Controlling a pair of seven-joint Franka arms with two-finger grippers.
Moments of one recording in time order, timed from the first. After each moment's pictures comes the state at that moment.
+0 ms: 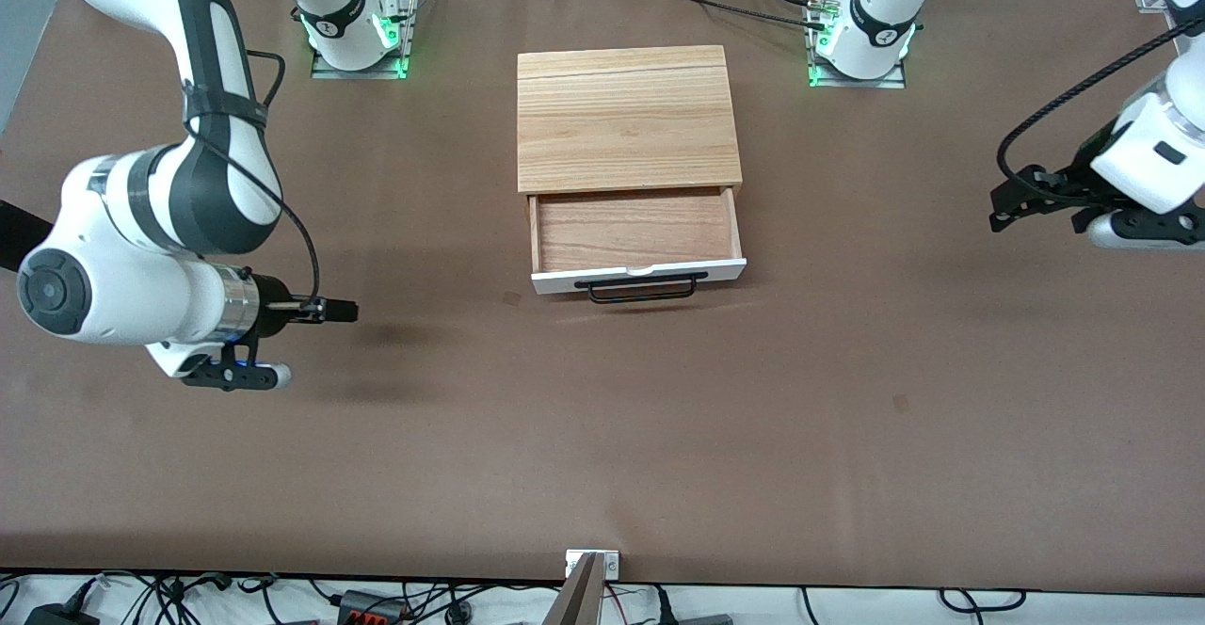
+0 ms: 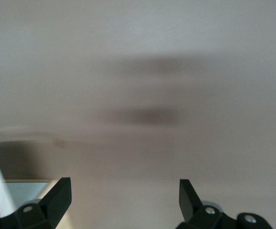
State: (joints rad) left arm -0.04 0.01 -0.01 -1.69 -0.01 1.74 -0.05; right arm 0.31 0.54 -0.21 -1.30 0.20 1.65 0.10
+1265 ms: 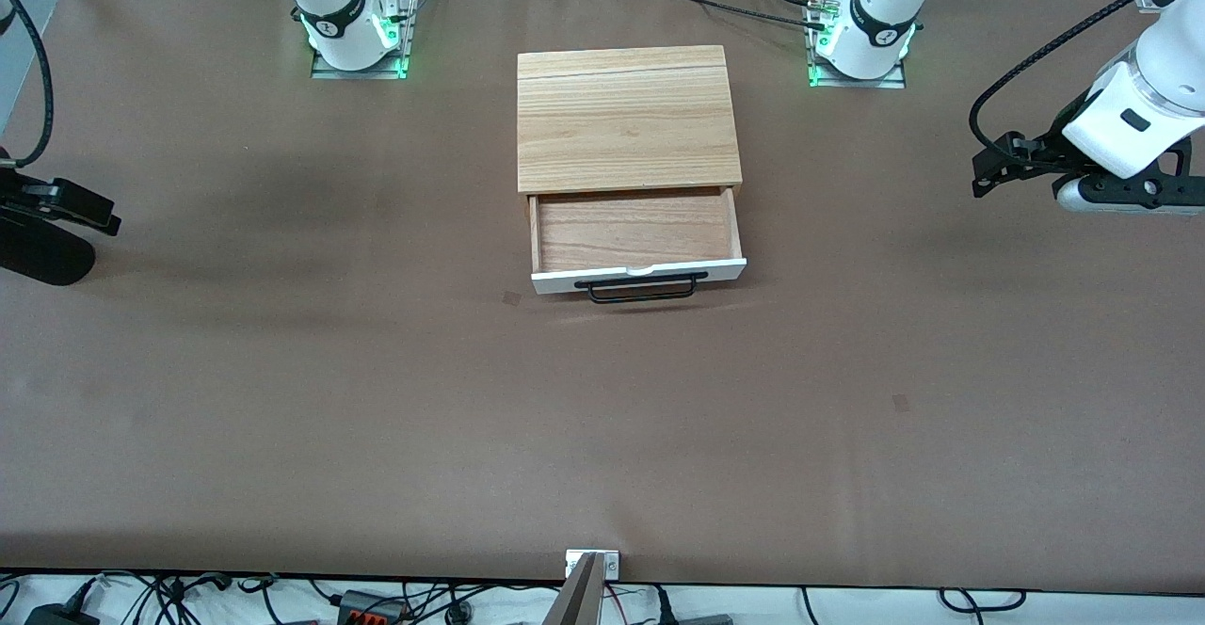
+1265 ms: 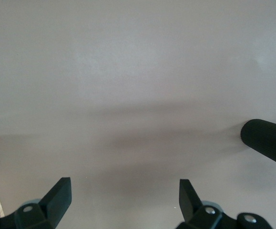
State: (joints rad) left arm -0.04 -0.05 -0.03 -1.74 -0.01 1.68 -0.06; right arm -0.06 0.18 0.02 -1.43 -0.08 1.57 0.04
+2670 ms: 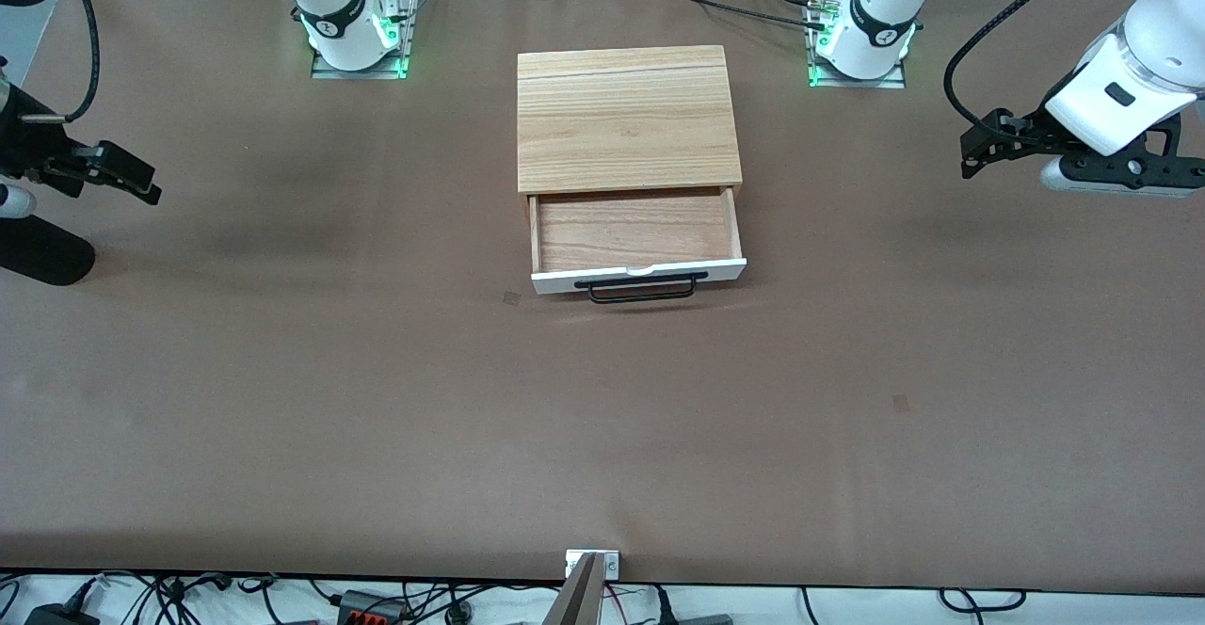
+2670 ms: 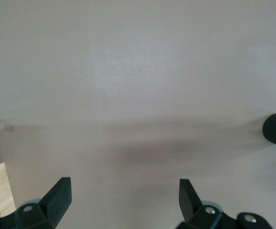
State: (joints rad) left arm -0.05 -0.05 -0.06 -1.68 0.00 1.60 -0.06; right arm -0.07 -0.03 0.02 -1.72 -0.01 1.69 0.04
